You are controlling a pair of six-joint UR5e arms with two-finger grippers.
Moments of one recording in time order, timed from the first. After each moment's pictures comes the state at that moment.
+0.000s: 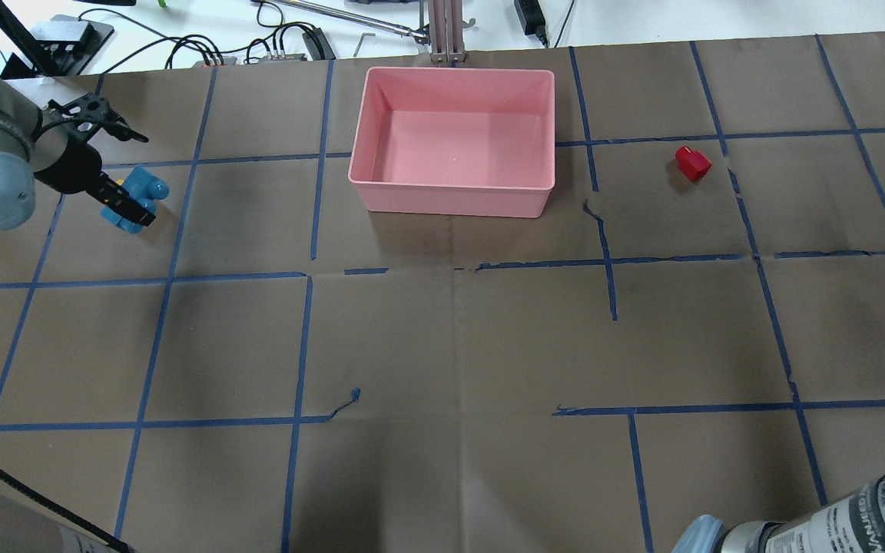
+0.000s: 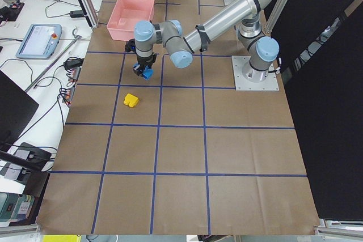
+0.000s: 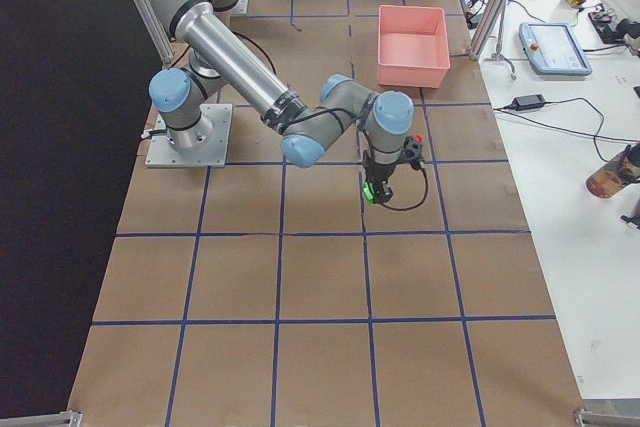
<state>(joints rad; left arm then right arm) -1.27 -1.98 -1.59 -1.05 1.42 0.94 0.95 -1.19 1.53 -1.95 -1.59 -0.86</state>
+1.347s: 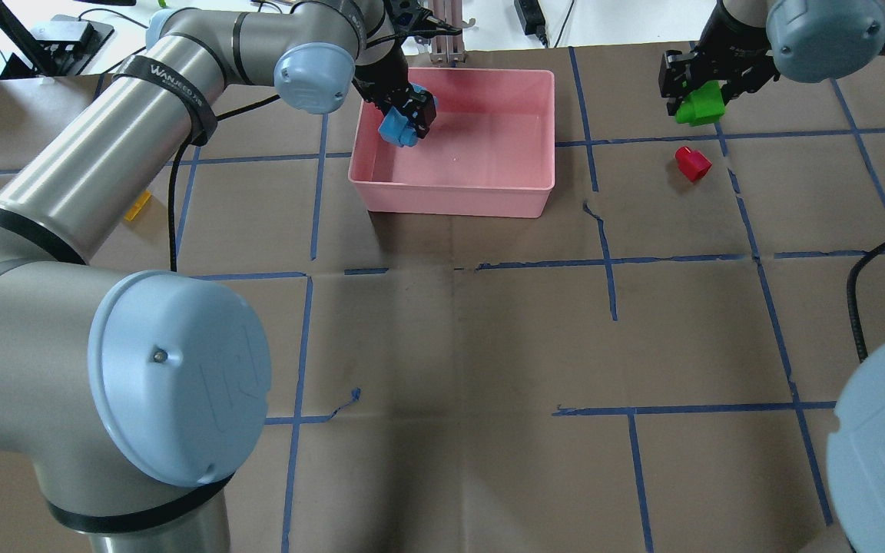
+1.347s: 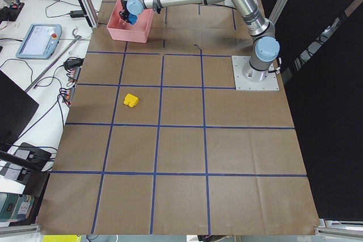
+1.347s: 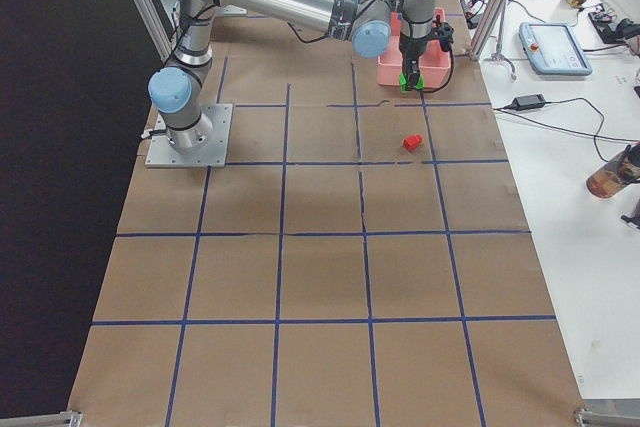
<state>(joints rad) -1.74 -2.31 -1.10 -1.20 1.43 0.45 1.45 -1.18 1.40 -1.91 -1.56 -0.10</state>
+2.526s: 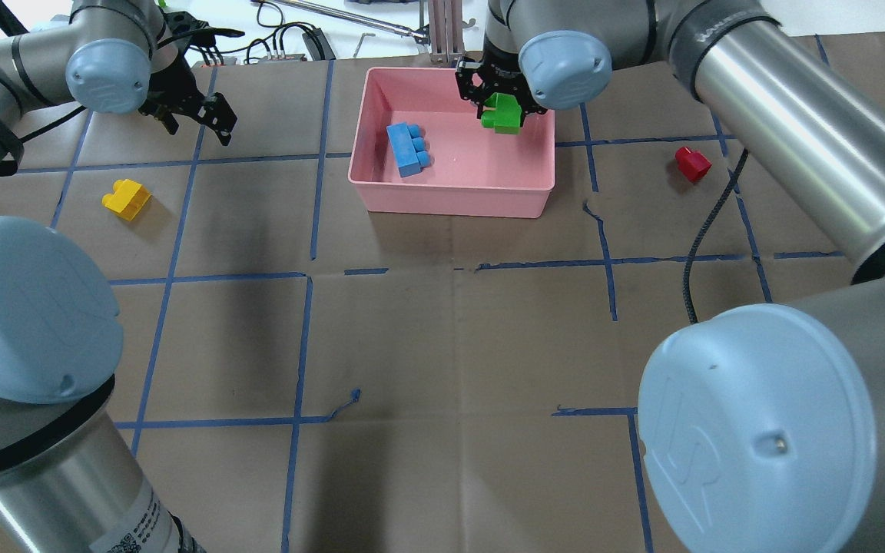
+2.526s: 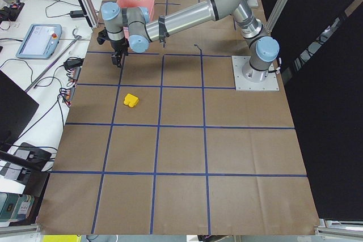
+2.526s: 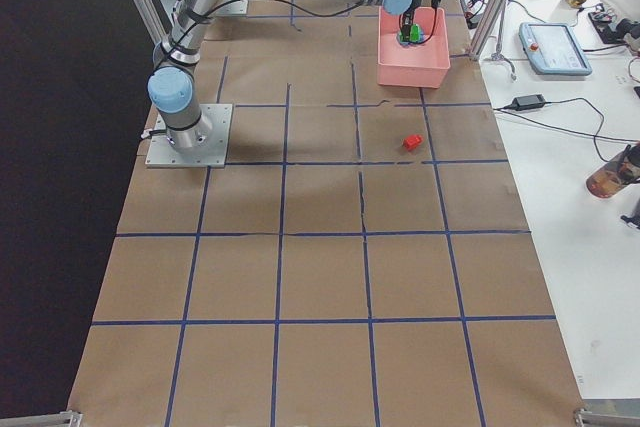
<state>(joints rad) -1.33 -2.24 -1.25 -1.19 1.66 0.45 1.81 -0.93 1.20 -2.00 -1.56 0.49</state>
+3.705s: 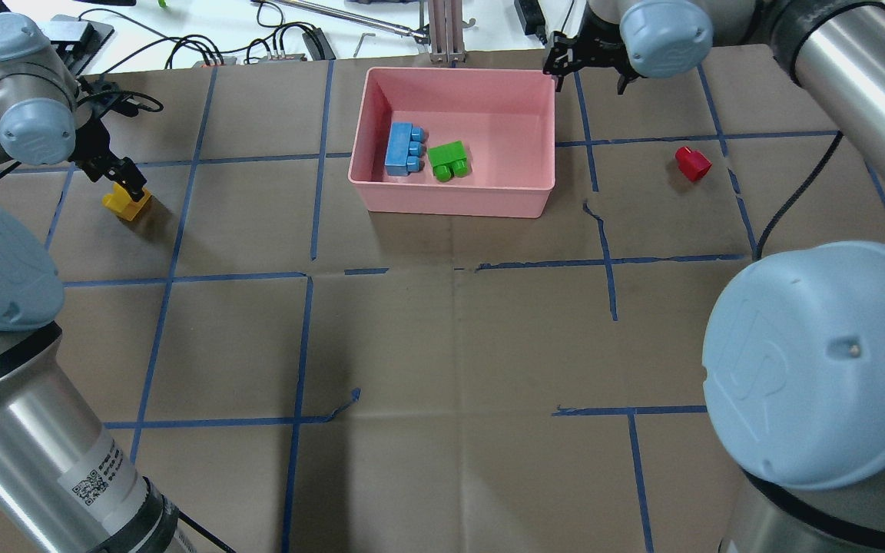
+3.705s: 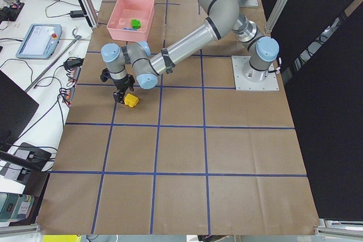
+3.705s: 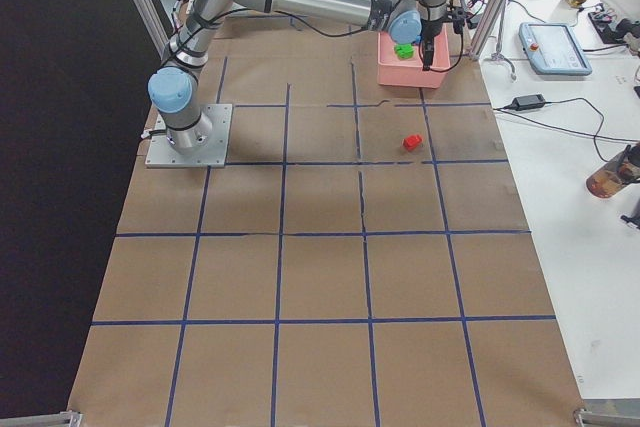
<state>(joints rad) -1.14 -2.35 -1.27 -1.10 1.71 0.93 1.54 -0.96 1.21 -1.97 -1.57 0.01</state>
